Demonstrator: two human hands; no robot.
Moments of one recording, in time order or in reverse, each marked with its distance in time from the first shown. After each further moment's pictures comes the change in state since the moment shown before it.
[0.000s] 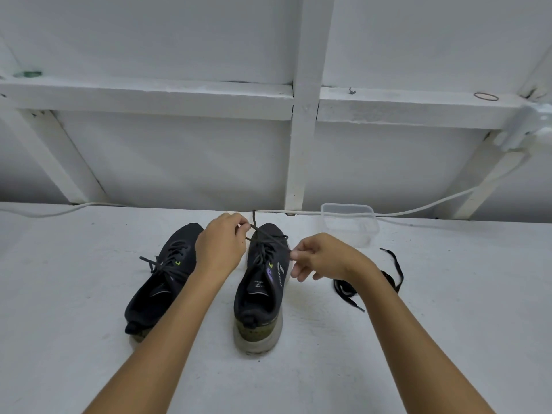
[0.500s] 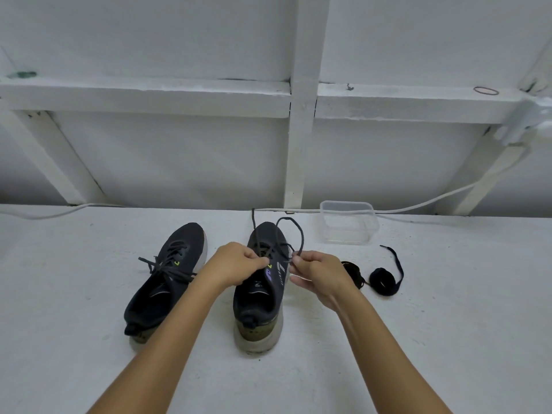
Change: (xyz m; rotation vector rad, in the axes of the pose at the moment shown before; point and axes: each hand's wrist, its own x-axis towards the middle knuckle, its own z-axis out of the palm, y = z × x) left_hand -0.017 0.012 -0.003 -0.253 -0.611 -0.353; right_hand 0.008 0.026 0.050 0.869 0.314 0.179
